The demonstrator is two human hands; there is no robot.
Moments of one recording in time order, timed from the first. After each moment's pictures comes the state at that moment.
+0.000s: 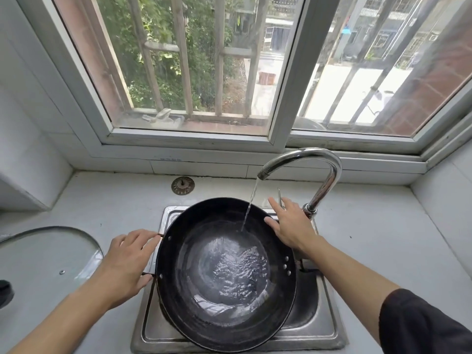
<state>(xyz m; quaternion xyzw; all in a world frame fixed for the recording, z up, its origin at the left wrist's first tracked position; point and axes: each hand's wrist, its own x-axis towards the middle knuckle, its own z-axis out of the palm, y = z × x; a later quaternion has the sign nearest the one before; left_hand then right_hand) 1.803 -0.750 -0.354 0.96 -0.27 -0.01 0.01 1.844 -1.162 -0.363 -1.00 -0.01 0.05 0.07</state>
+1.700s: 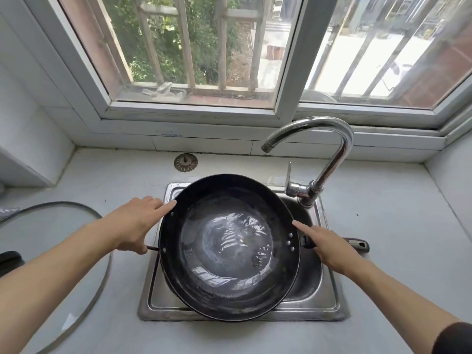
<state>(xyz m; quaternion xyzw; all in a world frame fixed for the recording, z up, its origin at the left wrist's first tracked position) 1.850 -0.770 -0.324 0.92 -0.31 -0.22 -0.13 1.748 -1.236 -0.398 -0.97 -0.09 0.18 0.10</state>
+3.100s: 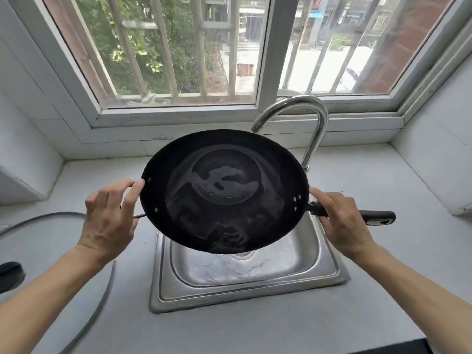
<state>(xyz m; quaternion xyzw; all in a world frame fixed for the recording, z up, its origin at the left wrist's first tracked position) 1.806 -0.726 -0.347 0.91 -0.27 0.30 -0.01 1.693 -1.204 -0.353 -0.96 -0.10 -0.23 0.10</state>
